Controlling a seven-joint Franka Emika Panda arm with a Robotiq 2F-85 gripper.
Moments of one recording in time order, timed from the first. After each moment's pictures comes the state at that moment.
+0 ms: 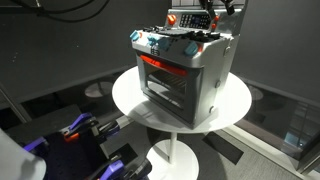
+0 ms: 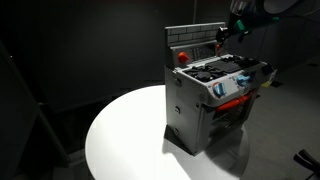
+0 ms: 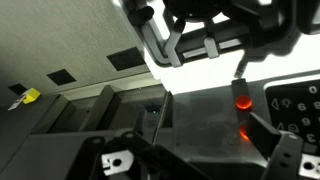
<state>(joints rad) 0.05 0.18 -0.08 -1.91 -0.60 2.40 0.79</state>
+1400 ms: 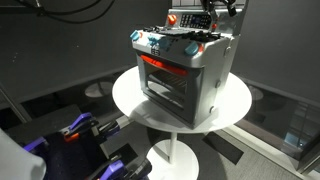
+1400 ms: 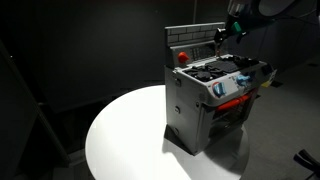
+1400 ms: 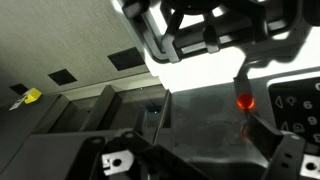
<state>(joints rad) 0.05 0.21 -0.08 -1.87 -0.60 2.39 0.79</state>
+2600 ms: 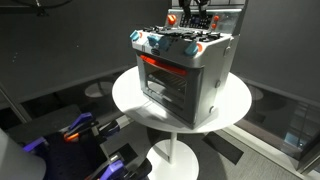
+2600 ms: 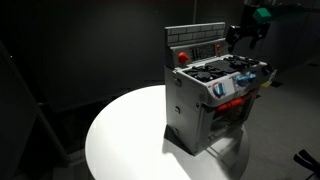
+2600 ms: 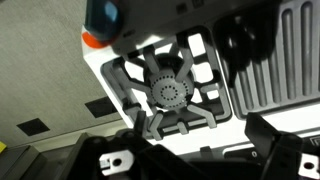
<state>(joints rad) 0.05 0.00 -0.03 -2.08 -0.28 2.26 0.60</state>
